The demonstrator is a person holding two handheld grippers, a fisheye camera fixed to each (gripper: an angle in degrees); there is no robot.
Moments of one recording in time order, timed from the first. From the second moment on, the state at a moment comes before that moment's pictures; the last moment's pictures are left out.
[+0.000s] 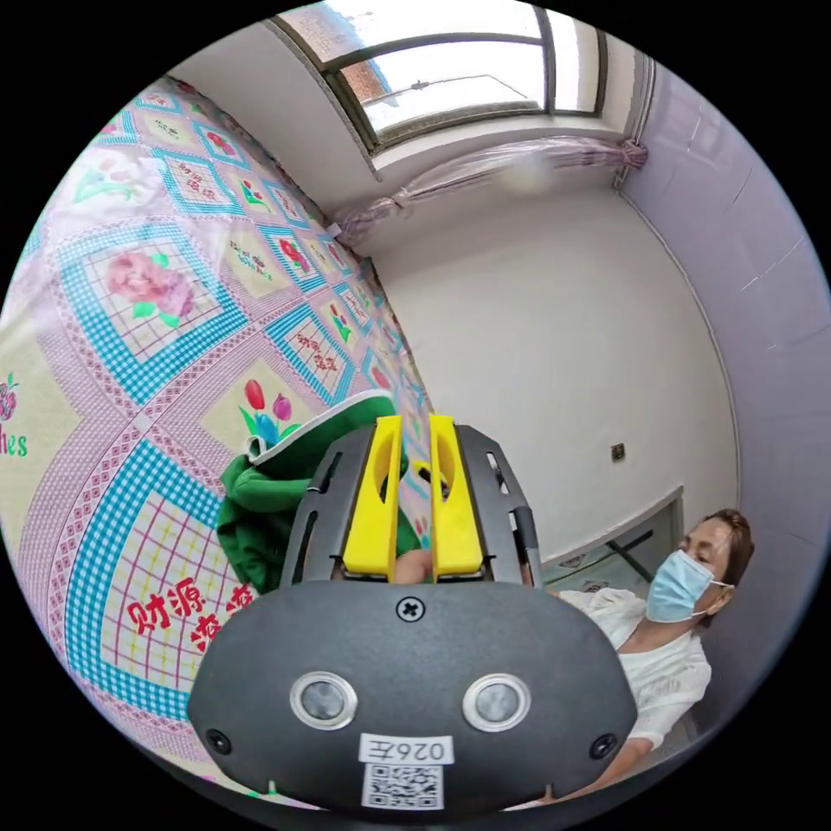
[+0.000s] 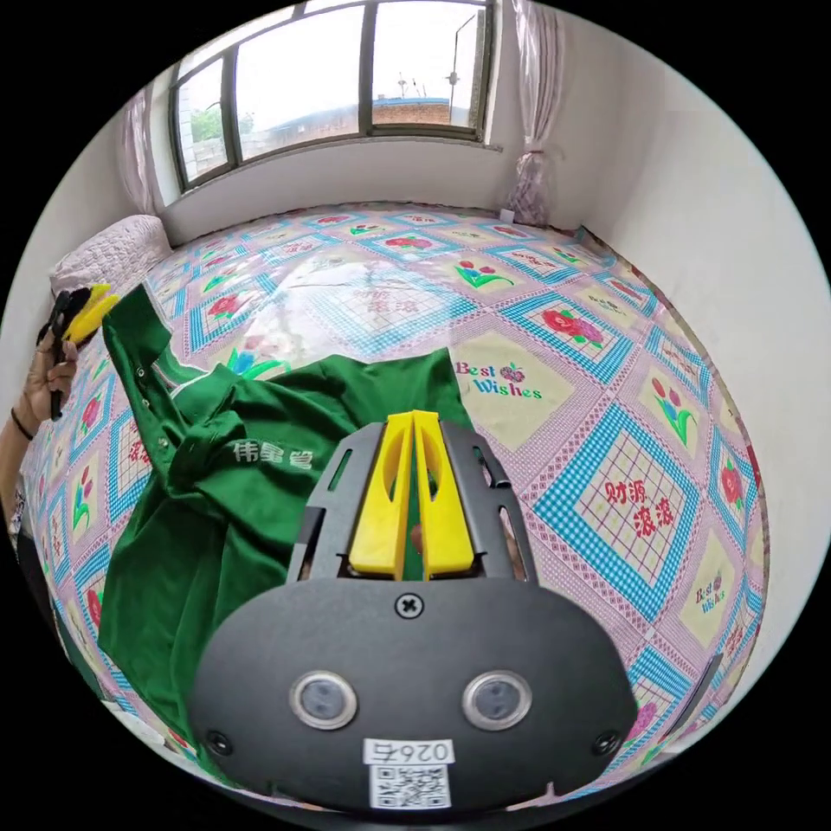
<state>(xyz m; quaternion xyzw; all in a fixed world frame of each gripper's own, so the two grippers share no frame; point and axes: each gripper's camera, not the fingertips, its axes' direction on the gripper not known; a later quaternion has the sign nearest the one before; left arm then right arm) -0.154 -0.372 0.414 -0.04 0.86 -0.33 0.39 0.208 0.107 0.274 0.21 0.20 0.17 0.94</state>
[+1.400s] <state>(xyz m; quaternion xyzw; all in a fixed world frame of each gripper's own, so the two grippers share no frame) -0.209 -0.278 0.377 -0.24 0.57 -0.13 0.77 0.238 0.184 0.246 0.13 0.36 0.26 0.89</state>
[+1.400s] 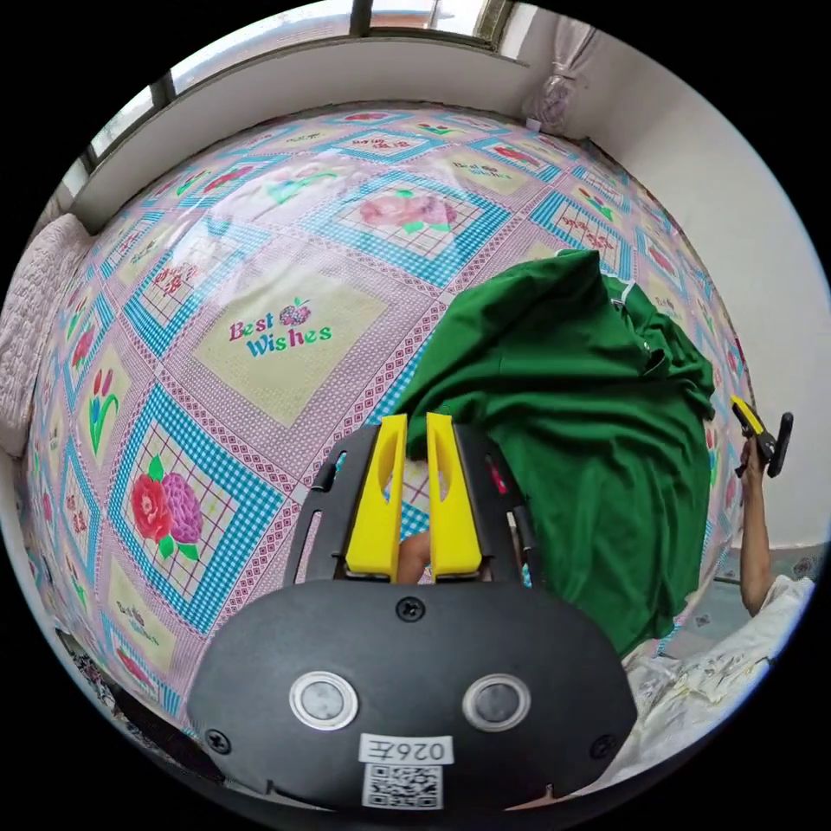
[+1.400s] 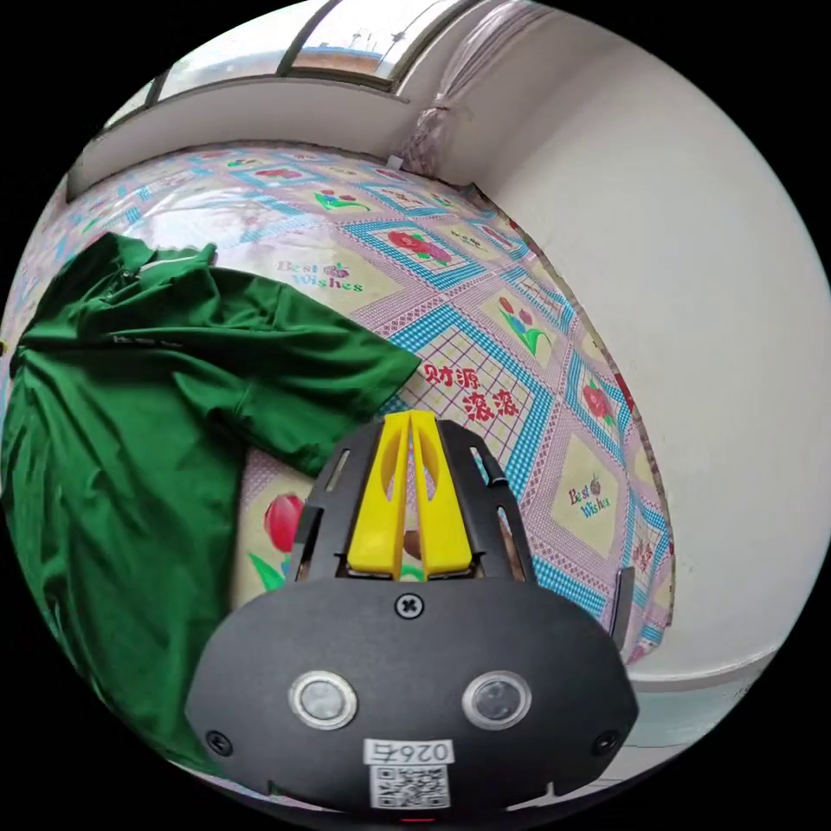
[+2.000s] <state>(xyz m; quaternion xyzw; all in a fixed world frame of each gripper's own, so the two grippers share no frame) -0.453 -0.082 0.124 0.44 0.77 -0.35 0.31 -0.023 0.442 0.132 0.38 0.12 0.19 0.90</state>
